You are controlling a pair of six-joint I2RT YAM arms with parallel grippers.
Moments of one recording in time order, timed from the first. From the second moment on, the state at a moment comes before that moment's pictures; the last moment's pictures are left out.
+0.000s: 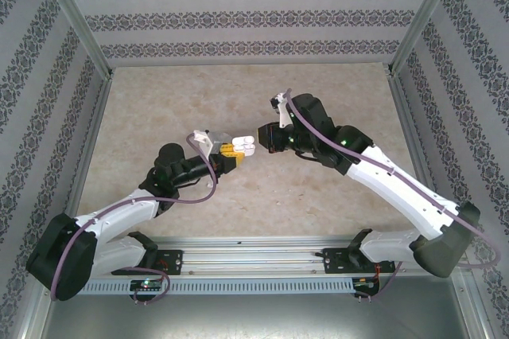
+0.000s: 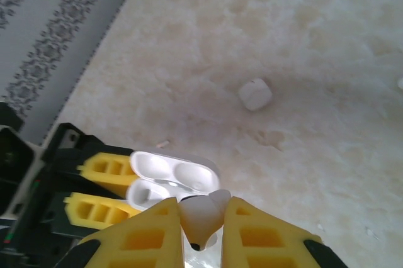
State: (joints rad) left arm -0.52 1.13 0.43 0.62 0.55 -0.16; right arm 0.76 1.25 1.27 -0.63 -0.11 0.52
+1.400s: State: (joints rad) left arm -0.52 1.01 0.37 0.73 0.55 0.00; right arm 0.86 1.23 1.14 -0.39 -0.15 0.42
